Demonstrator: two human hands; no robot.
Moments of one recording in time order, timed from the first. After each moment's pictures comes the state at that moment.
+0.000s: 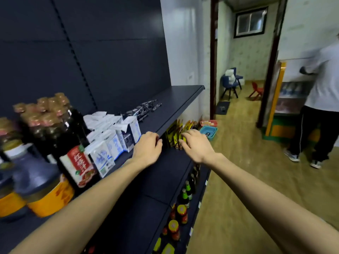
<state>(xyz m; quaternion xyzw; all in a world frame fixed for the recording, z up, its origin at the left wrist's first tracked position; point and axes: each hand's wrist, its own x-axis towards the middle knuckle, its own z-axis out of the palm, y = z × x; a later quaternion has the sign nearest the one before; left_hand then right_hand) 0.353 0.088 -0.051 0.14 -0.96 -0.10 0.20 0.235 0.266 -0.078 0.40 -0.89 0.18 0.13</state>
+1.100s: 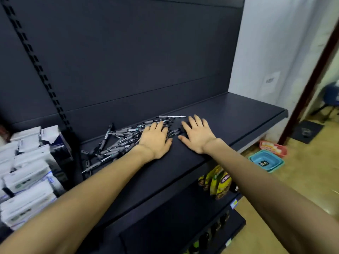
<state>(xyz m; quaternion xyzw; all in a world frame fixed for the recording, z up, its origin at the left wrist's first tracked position) -0.028 -0.129 -0.065 0.33 -0.94 0.13 0.05 -0.206 -0.042 -0.071 0.60 -0.79 -0.05 0.09</state>
